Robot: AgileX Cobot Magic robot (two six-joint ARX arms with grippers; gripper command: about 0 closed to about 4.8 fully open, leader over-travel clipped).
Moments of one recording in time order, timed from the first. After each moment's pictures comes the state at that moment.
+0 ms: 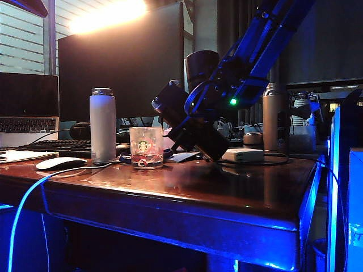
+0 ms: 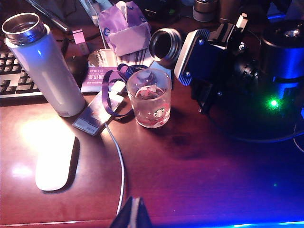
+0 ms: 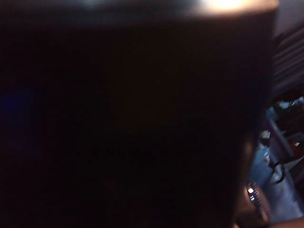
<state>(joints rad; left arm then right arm) -0.14 1.07 1.11 -0.51 0.33 0.28 0.54 2.28 1.56 0.57 0.40 -0.80</state>
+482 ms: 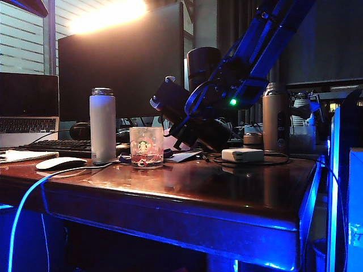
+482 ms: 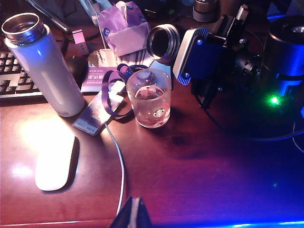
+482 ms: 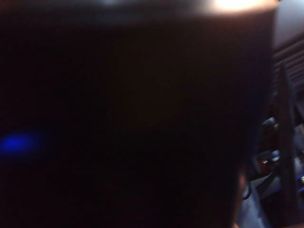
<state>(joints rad) -0.14 1.07 1.11 -0.51 0.33 0.28 0.54 2.28 1.56 0.65 0.41 -0.93</state>
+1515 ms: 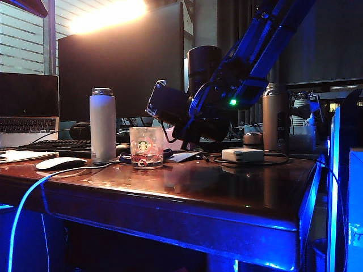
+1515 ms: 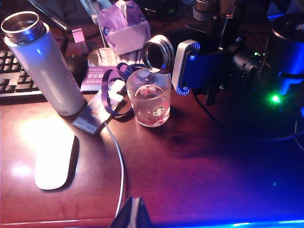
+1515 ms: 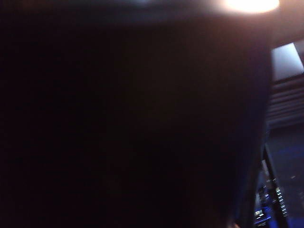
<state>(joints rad) -0.14 1.07 1.11 -0.52 0.33 0.28 0.54 2.28 1.56 0.67 0.37 -1.19</state>
